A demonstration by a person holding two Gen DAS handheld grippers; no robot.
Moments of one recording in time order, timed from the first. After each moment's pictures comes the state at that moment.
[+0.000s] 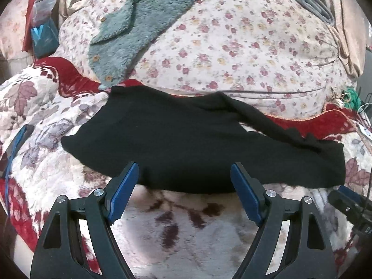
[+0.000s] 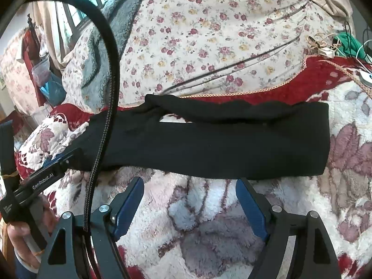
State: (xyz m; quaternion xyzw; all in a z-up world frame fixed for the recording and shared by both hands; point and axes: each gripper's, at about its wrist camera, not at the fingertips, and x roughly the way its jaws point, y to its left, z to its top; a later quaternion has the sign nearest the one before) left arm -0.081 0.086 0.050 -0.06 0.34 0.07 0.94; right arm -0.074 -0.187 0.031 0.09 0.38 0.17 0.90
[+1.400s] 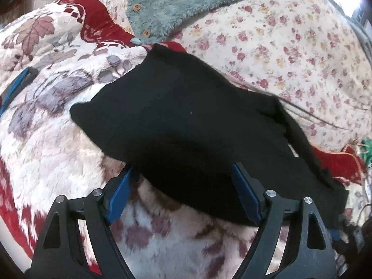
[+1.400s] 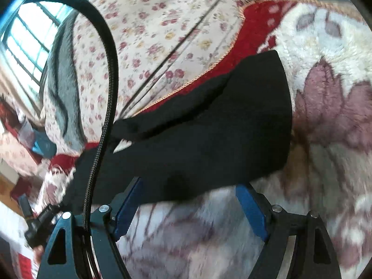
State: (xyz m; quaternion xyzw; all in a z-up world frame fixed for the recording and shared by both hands) left arm -0.036 0.167 0.016 -0.21 0.41 0.12 0.88; right arm -0.011 -0.297 -0.019 0.28 0.38 0.14 0.87
